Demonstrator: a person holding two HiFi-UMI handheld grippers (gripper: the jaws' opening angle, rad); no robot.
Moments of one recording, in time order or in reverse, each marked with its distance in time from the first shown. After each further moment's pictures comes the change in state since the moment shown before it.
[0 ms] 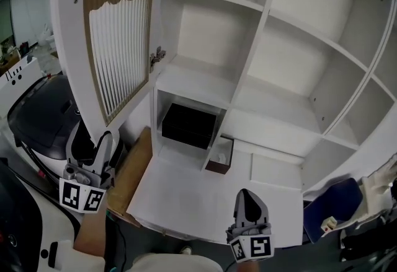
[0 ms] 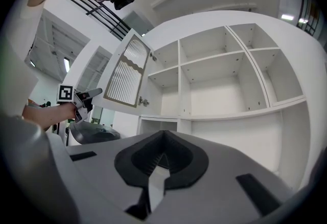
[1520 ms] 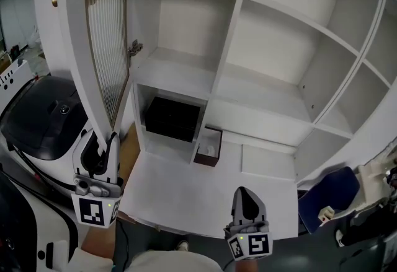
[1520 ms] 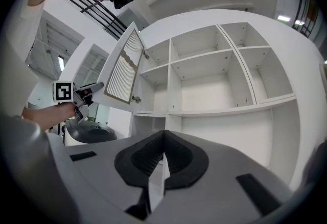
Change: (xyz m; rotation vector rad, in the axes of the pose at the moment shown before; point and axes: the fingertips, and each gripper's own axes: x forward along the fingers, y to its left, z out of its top) left arm 0.025 -0.103 0.002 0.258 -0.021 -0.068; right arm -0.023 -0.041 -0.013 0.016 0.031 -0.054
